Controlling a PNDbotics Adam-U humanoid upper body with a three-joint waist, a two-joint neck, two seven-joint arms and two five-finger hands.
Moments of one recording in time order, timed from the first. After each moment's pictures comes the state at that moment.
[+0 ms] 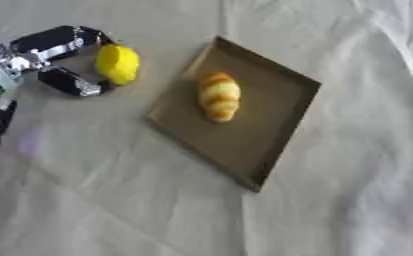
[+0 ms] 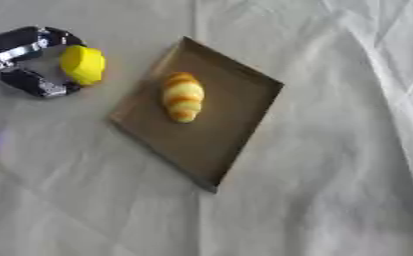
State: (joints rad) left arm -1.10 0.61 -0.08 -0.76 -0.73 -0.78 -0.34; right arm 0.01 -0.69 -0.33 -1.98 -0.43 -0.68 0.10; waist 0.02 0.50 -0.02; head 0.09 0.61
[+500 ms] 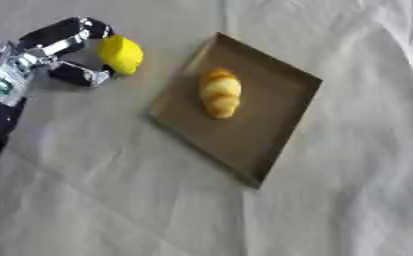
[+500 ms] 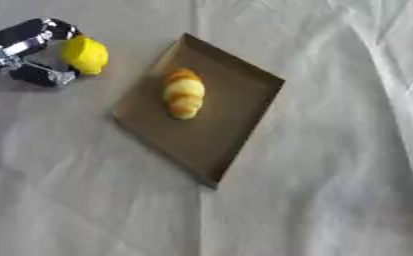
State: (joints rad) left arm -1.09 0.60 -0.09 -0.79 -0.55 -0.78 -0.33; right arm 0.02 -0.68 -0.33 -1.98 -0.44 -0.61 0.11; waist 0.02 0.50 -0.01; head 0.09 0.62
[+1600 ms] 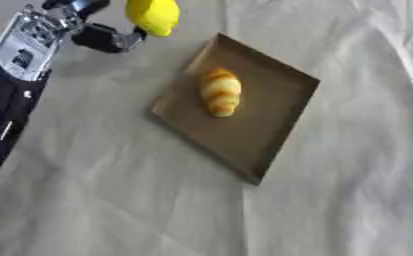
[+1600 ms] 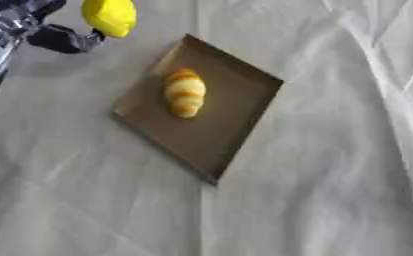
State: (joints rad) left arm -1.17 0.44 -0.17 -1.01 -0.37 -0.67 -0.44; right arm 0.02 -0.68 -0.34 -1.98 -0.45 -0.59 0.10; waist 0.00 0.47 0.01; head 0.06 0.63
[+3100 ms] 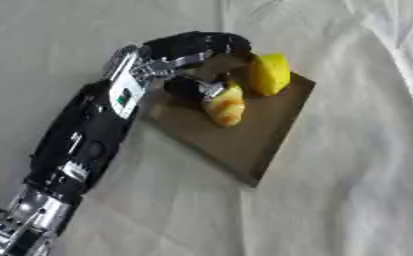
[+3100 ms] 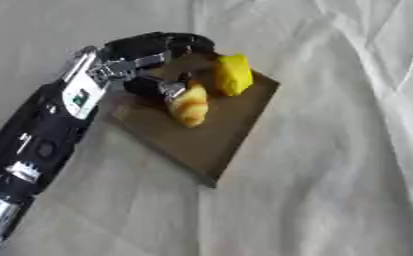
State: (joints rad) left arm -1.14 0.21 -0.14 -0.98 -0.84 -0.72 -0.39; right arm -0.03 -0.69 -0.32 -1.98 -0.50 -0.55 0.14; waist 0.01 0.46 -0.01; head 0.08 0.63
